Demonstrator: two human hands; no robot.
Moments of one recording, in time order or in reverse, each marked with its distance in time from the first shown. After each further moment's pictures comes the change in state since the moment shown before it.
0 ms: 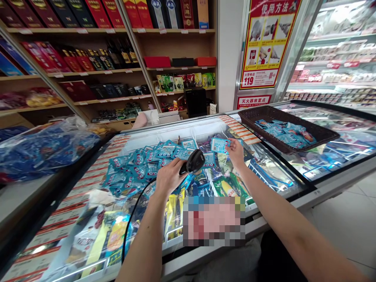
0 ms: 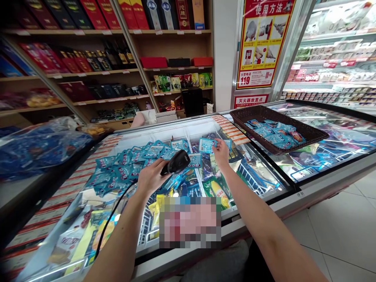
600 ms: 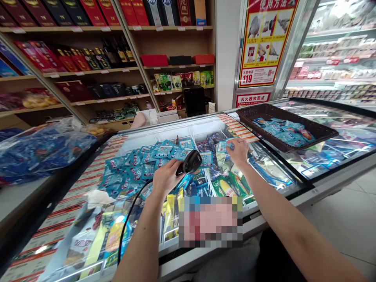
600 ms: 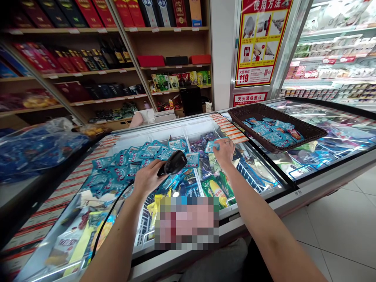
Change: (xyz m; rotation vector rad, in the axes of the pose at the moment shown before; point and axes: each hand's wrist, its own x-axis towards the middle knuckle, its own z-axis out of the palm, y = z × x) left_hand -0.001 -0.003 0.008 0.024 0.030 0.010; right_hand 0.000 -0.018 -0.027 -0.861 0.052 -0.189
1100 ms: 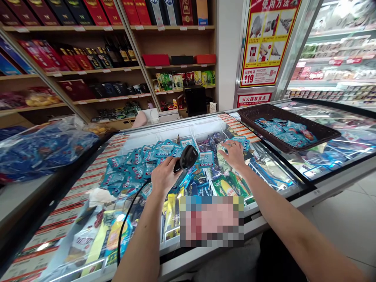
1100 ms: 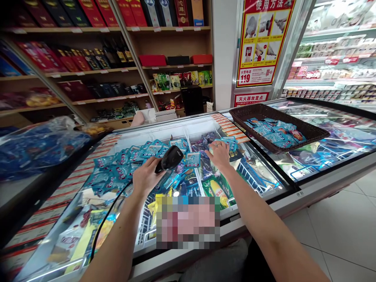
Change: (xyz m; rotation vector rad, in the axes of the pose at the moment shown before) left_hand -0.001 -0.004 -0.002 0.058 0.056 -0.122; right_hand -0.011 -0.016 0.002 -0.136 -0.191 -0.238
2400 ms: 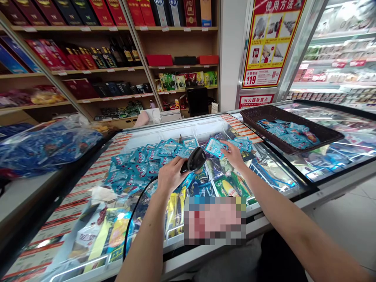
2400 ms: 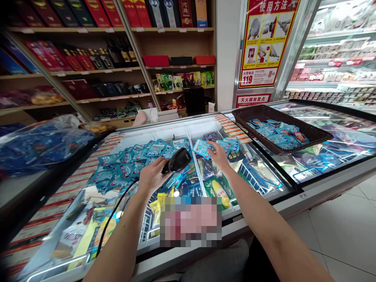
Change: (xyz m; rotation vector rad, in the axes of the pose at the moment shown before) left_hand 0.001 0.007 -0.005 -0.094 -0.026 0.103; right_hand 0.004 -0.003 0.016 0.841 -0.136 0.155
